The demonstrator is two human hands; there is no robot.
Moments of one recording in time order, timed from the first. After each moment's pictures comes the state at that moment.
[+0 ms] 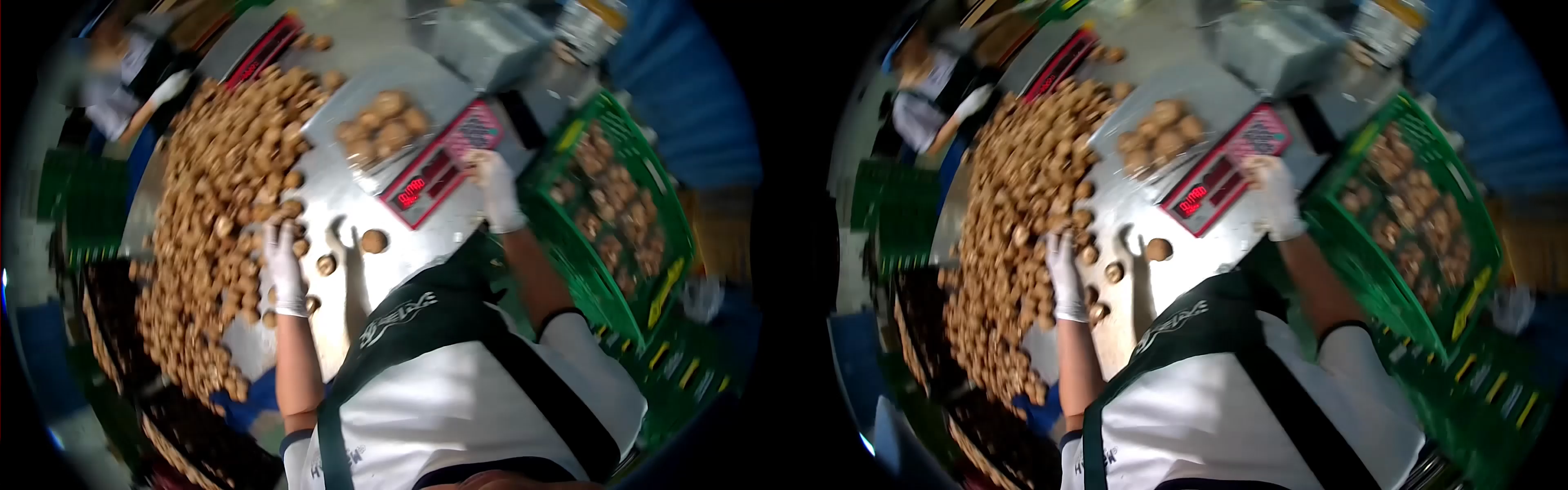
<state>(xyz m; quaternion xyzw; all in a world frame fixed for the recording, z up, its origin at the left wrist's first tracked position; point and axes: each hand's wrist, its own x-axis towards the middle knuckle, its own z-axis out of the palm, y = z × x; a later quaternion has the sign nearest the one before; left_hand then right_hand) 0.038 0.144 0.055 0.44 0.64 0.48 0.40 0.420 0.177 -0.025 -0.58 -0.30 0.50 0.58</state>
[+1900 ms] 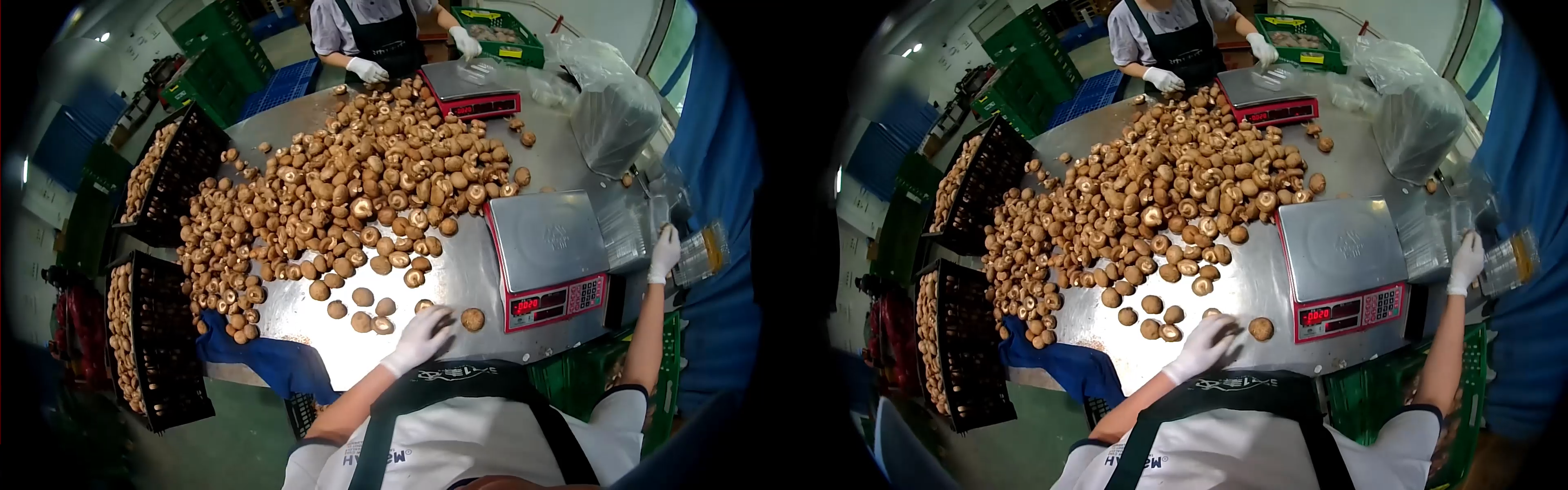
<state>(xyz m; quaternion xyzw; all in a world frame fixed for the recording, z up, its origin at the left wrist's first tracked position) 0.055 0.055 0.014 0.63 0.60 0.39 0.31 0.557 0.395 0.099 -0.68 -0.57 -0.07 0.45</state>
